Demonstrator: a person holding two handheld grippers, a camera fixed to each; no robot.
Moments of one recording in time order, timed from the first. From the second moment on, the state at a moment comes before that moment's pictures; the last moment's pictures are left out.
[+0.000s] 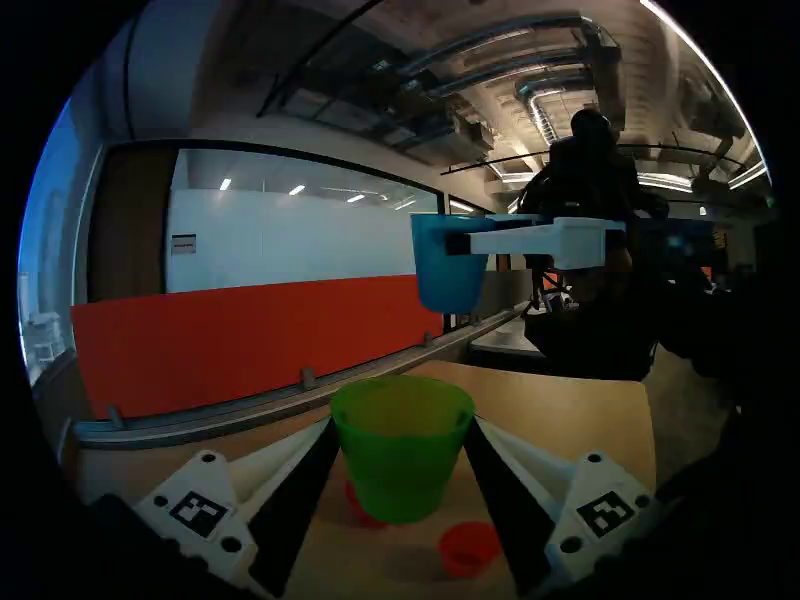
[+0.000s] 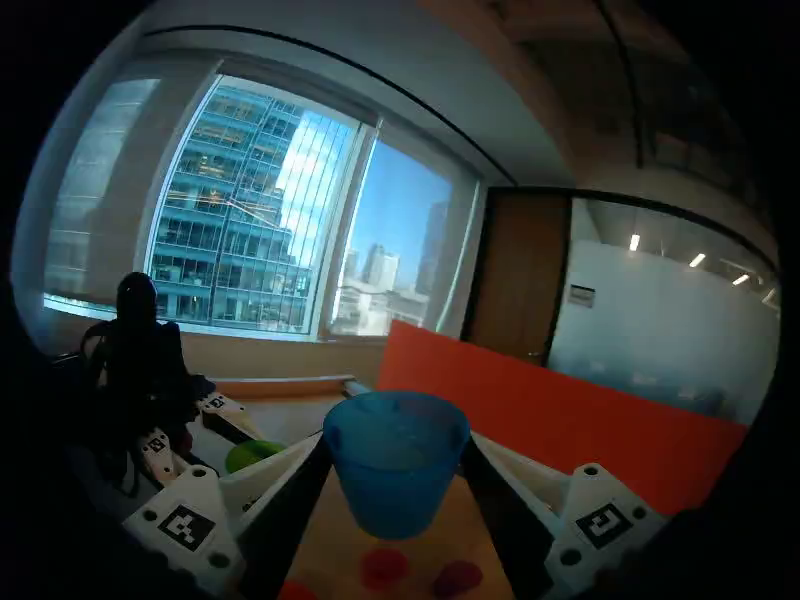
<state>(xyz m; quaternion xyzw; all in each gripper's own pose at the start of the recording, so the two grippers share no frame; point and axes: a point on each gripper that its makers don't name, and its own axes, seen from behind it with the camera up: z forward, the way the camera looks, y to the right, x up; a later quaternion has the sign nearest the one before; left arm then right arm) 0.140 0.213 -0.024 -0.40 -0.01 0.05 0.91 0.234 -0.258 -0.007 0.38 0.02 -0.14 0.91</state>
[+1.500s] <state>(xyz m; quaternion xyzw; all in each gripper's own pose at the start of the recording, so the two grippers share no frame) 0.115 0.167 -0.001 -0.36 -0.05 0.08 0.93 0.151 -0.145 0.005 0.31 -0.04 -0.11 0.94</state>
